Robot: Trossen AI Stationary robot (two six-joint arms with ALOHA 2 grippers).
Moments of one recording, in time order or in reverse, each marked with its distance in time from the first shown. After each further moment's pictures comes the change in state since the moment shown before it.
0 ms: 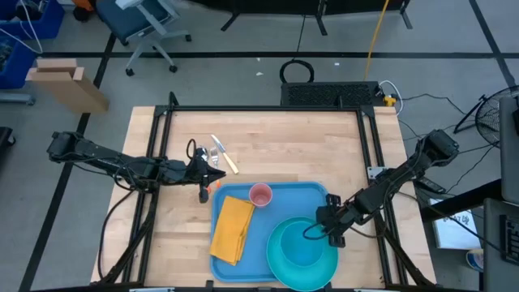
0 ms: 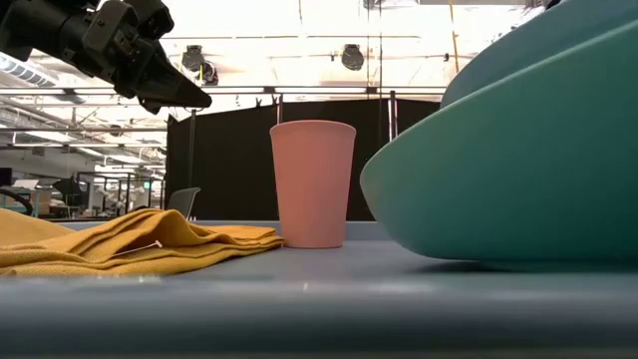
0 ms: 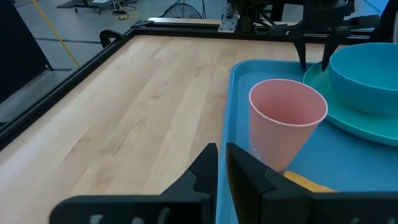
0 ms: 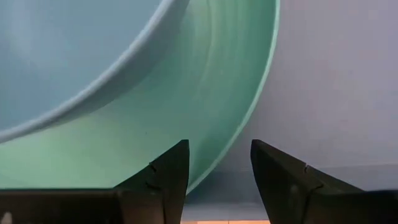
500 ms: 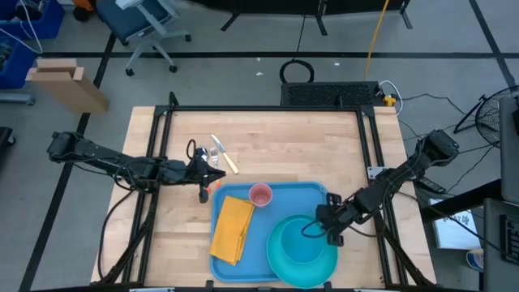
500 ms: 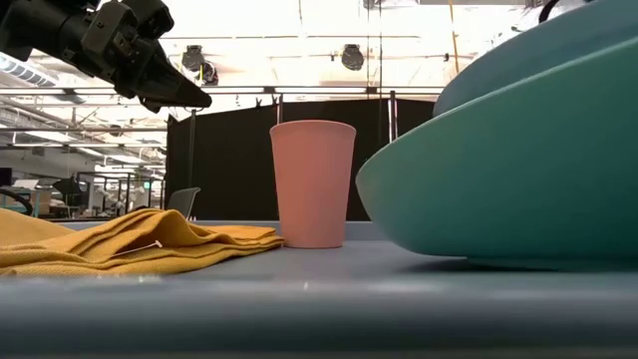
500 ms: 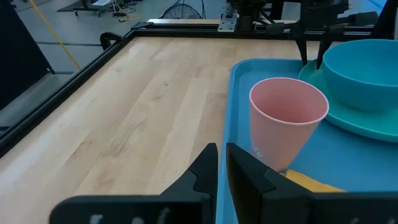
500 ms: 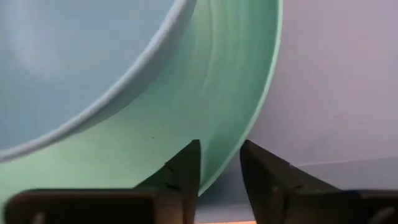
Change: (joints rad) left arm 0.000 0.000 0.000 0.000 -0.002 0.024; right arm -0.020 0.001 0.000 -0.011 0.002 0.047
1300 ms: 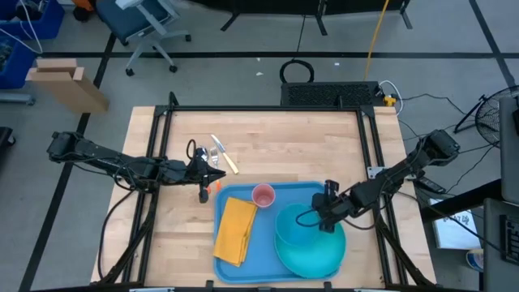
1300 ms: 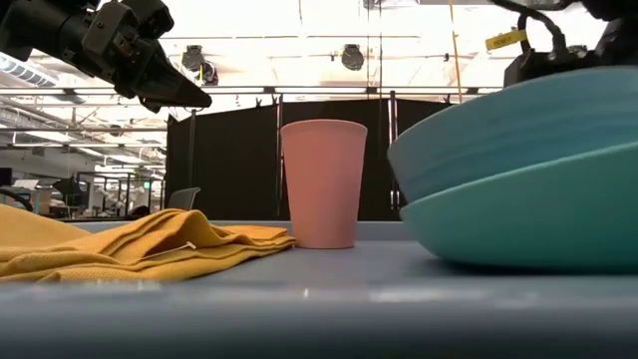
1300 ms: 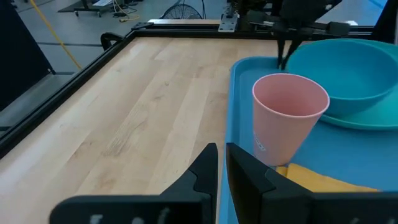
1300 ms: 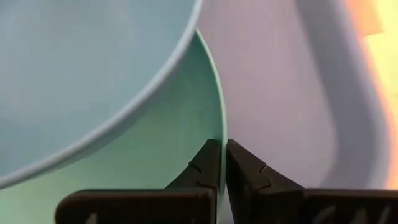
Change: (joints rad) left arm 0.000 0.000 0.000 0.000 -0.002 0.002; right arm -0.094 -0.005 0.005 -0.114 0.267 -0.124
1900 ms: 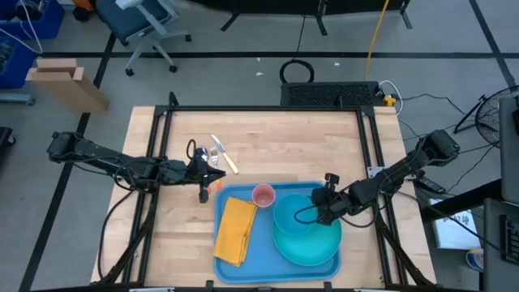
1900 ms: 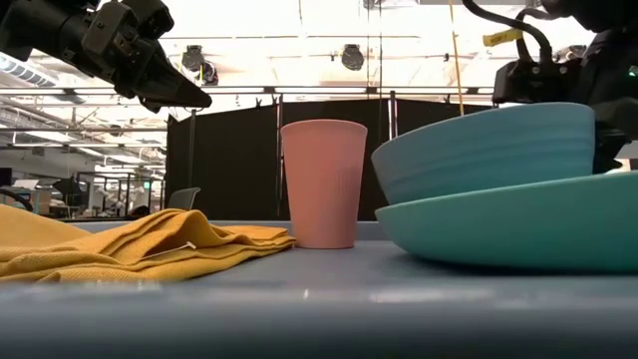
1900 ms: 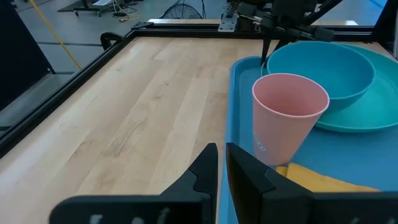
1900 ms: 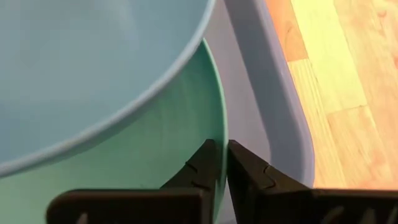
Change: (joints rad) left arm 0.000 0.000 0.000 -0.001 0.001 -0.001; right arm -0.026 0.000 -0.003 -0.020 0.128 -0.059
